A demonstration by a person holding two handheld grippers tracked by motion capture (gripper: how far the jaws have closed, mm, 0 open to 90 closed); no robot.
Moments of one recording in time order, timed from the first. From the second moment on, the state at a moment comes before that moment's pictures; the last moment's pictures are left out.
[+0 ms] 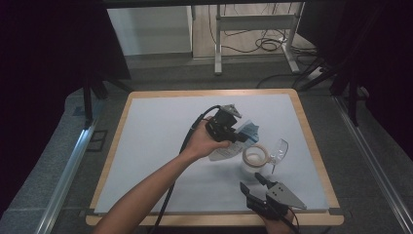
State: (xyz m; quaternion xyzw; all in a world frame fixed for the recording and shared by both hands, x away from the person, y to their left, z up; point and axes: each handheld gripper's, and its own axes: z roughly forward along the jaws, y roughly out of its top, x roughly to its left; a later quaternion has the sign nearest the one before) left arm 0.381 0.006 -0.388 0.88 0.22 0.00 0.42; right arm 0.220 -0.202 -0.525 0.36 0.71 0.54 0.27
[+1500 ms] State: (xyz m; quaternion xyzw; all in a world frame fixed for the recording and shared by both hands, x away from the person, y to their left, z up) left arm 0.402 0.201 -0.441 0.76 0.42 0.12 0.48; right arm 0.230 -0.276 -0.530 0.42 0.68 0.52 0.30
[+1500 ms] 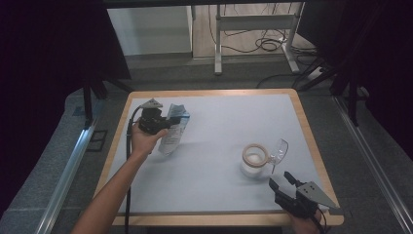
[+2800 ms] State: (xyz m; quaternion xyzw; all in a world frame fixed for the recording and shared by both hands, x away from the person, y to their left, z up) left arm 0.345 0.254 -0.473 0.76 0.41 0.15 0.48; right arm 0.234 -0.278 -0.528 0.42 0.68 0.52 0.31
